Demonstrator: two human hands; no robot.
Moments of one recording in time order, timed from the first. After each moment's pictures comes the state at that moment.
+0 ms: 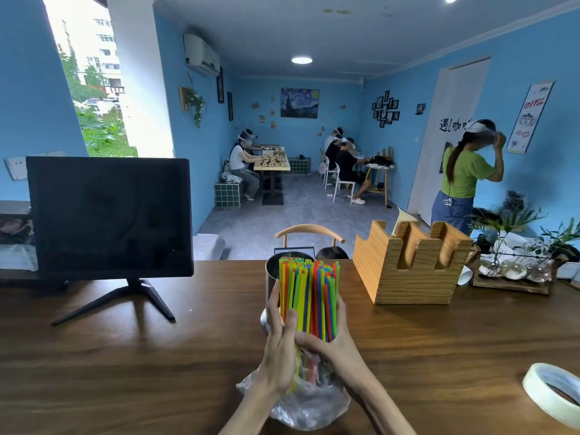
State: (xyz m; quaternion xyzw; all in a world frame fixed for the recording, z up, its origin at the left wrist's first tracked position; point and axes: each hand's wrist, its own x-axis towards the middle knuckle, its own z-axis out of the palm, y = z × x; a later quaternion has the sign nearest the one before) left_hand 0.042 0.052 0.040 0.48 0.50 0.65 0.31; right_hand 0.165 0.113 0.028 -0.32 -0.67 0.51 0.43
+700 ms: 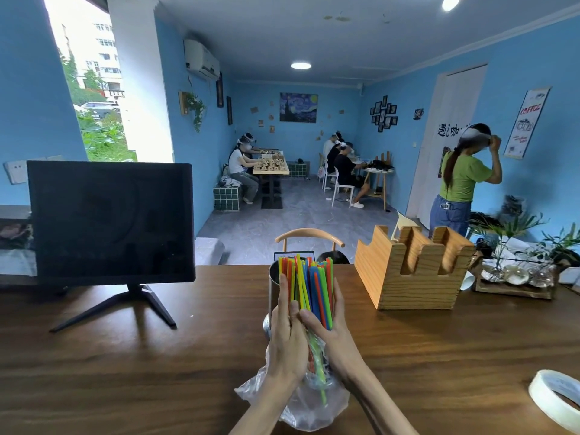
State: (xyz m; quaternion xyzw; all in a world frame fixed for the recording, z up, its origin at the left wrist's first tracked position) left_hand 0.043 0.073 0.048 0.47 0.58 0.63 0.21; right_hand 0.144 0.116 0.052 -0.33 -0.66 0.49 0.46
